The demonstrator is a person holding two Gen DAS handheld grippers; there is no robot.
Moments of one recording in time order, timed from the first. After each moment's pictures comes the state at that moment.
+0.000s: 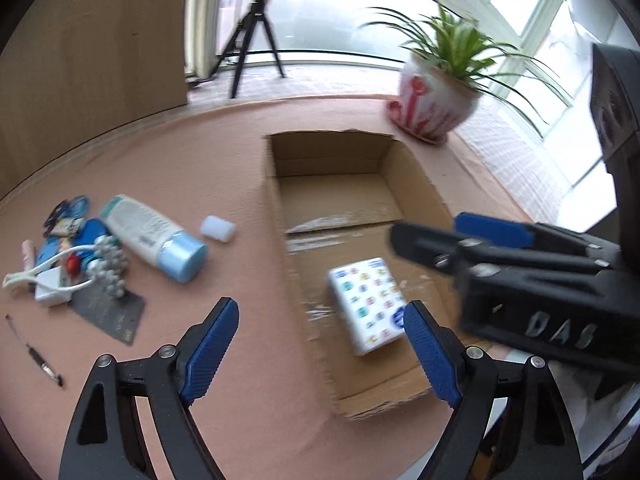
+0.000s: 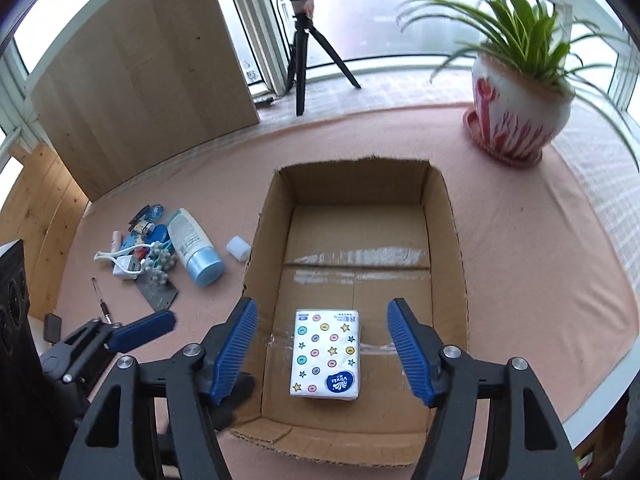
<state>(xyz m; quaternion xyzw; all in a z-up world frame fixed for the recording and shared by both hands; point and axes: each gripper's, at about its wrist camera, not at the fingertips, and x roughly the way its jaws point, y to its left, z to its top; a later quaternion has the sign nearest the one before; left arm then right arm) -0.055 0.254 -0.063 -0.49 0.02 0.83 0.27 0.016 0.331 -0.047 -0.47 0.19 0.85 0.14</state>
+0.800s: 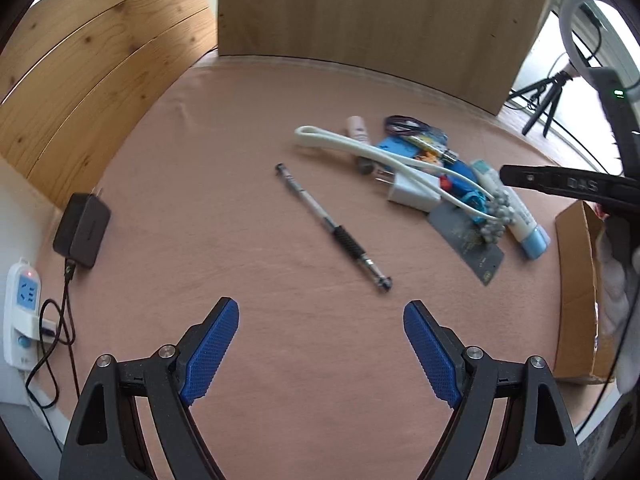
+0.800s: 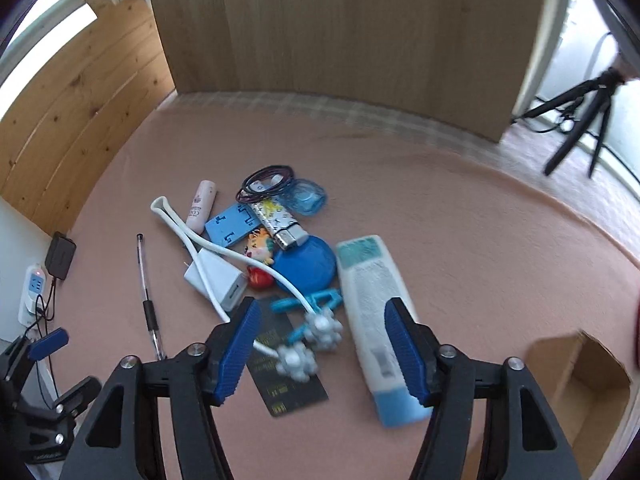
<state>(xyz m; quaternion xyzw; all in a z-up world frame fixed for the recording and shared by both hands) -0.033 -0.043 -0.104 -0.53 -0.10 0.84 -0.04 -0.199 0.159 -0.098 -0.56 0.03 0.82 -0.07</state>
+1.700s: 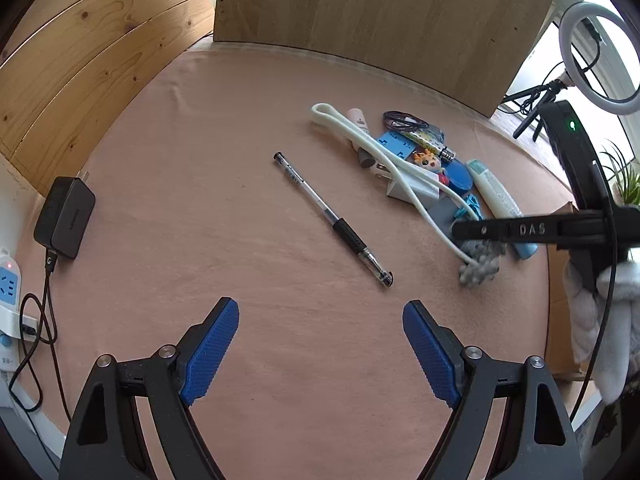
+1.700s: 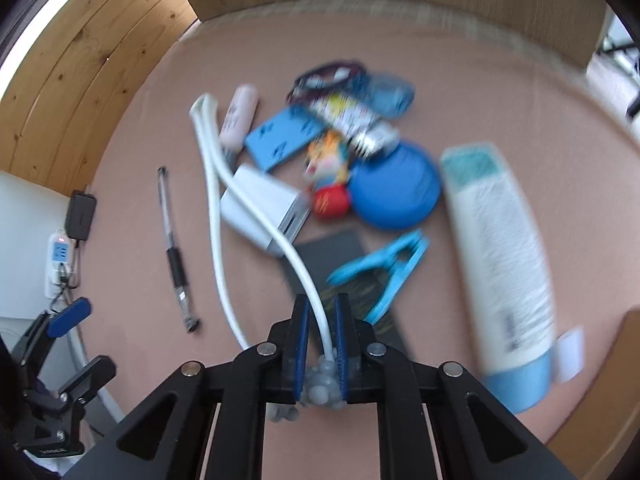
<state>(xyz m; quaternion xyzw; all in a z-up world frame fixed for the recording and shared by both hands) -0.038 -0.047 -0.114 -0.54 -0.13 0.83 -0.01 -0.188 0.124 -0.155 -0.65 0.09 0.74 -0.14</state>
